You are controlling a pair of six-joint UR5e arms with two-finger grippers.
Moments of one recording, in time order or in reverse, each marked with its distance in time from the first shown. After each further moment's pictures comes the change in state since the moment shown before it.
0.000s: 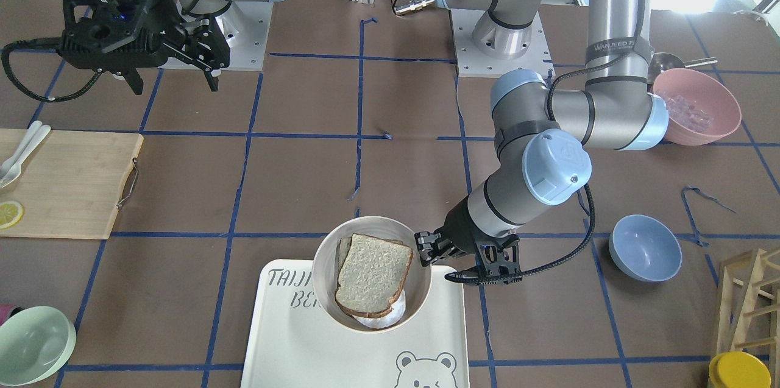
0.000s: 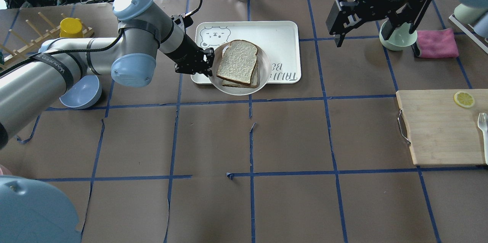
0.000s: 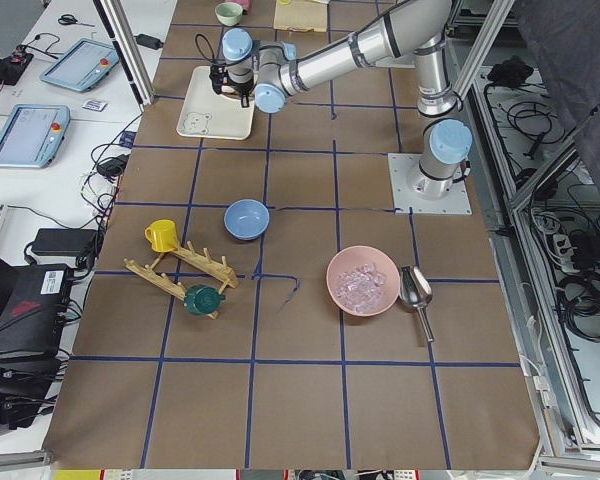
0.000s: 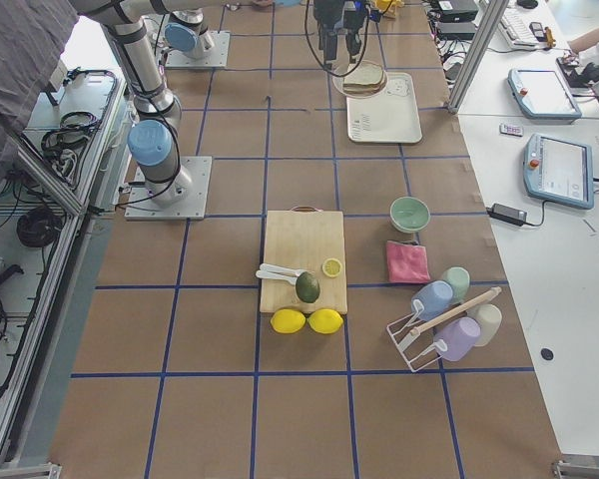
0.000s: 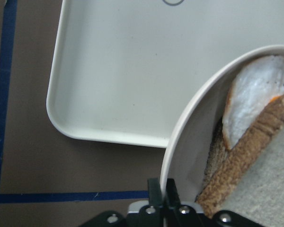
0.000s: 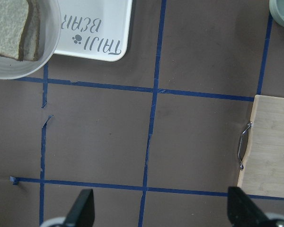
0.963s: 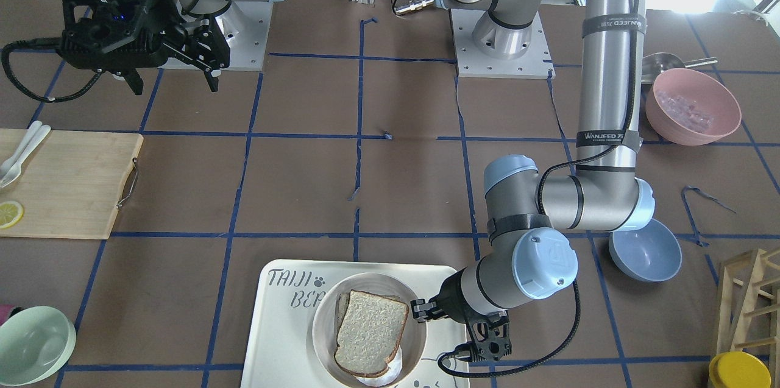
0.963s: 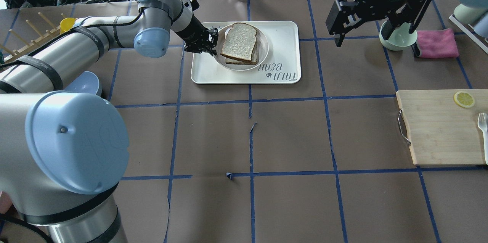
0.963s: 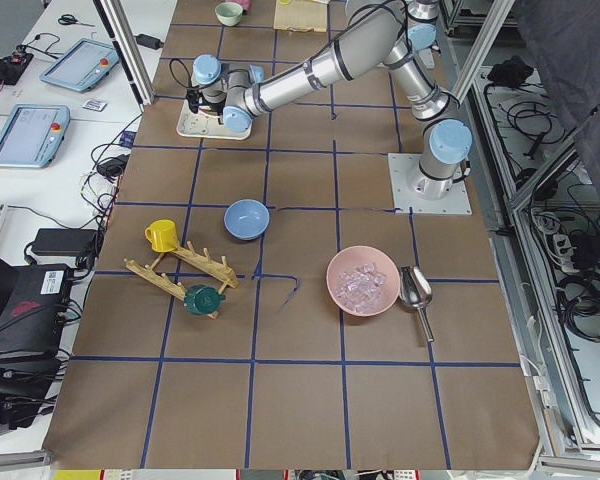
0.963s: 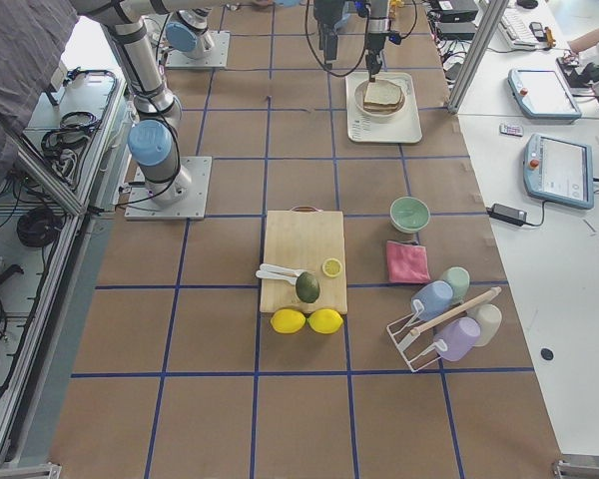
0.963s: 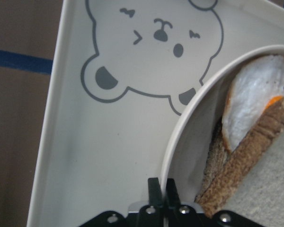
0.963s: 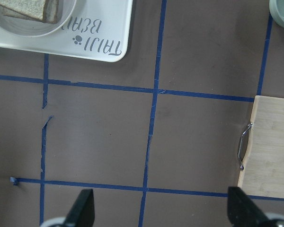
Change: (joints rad) left arm 0.002 -0.237 0.189 0.000 -0.001 0.002; right arm 0.000 0.000 0.000 -0.002 0.001 0.000
